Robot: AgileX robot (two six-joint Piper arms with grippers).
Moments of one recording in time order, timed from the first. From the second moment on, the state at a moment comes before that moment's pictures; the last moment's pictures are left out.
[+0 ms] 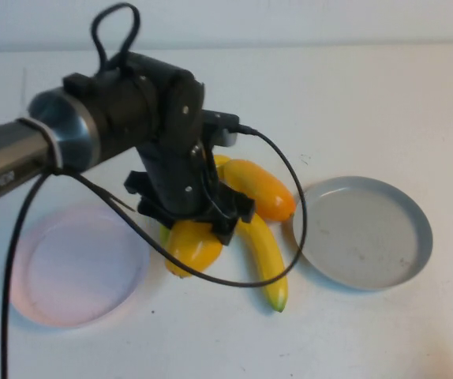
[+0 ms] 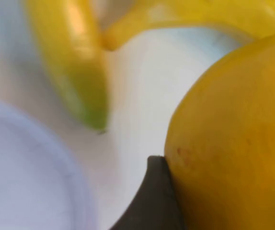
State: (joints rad) right arm 0.10 -0.01 0.02 0.15 0.35 -0.05; left arm -0.65 1.85 -1.49 -0.02 1.06 -0.21
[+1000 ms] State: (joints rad) right arm 0.10 -0.01 0.02 0.15 0.35 -0.05; left arm -0.30 1.85 -1.35 0.18 1.16 -0.14
